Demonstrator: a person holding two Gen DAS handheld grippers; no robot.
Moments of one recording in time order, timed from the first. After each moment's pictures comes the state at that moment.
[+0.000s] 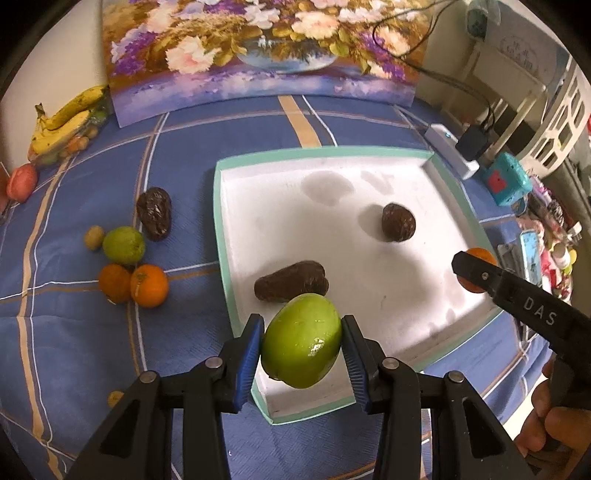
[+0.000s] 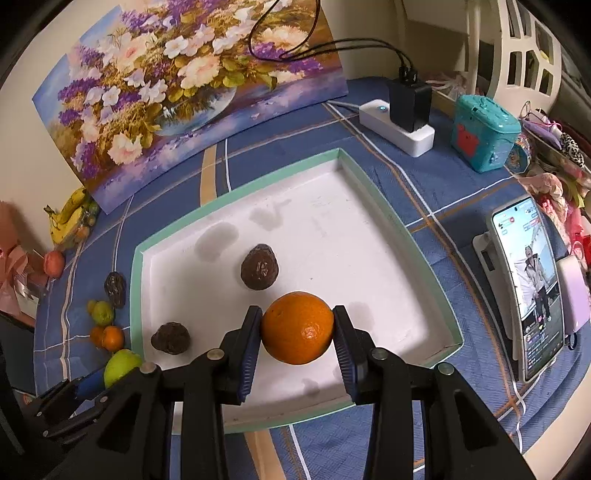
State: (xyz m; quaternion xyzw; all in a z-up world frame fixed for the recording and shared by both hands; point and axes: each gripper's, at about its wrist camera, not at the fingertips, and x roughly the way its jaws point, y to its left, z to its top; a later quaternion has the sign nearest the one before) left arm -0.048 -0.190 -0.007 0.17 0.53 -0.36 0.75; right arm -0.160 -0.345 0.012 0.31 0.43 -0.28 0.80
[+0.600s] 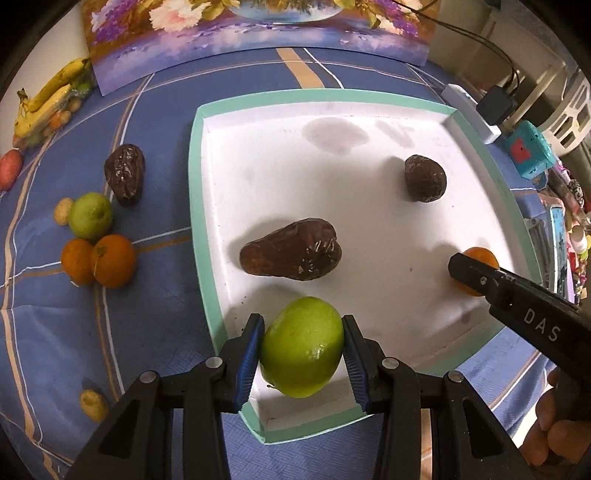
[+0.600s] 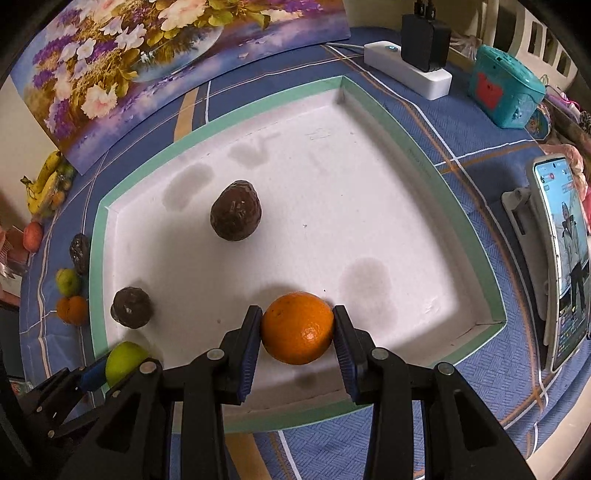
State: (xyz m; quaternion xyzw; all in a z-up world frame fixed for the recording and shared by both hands) left arm -0.050 -0.206 -0.051 0.19 0.57 -0.34 0.72; right arm -0.148 -0.342 -0.039 0.31 0.50 -0.27 0.76
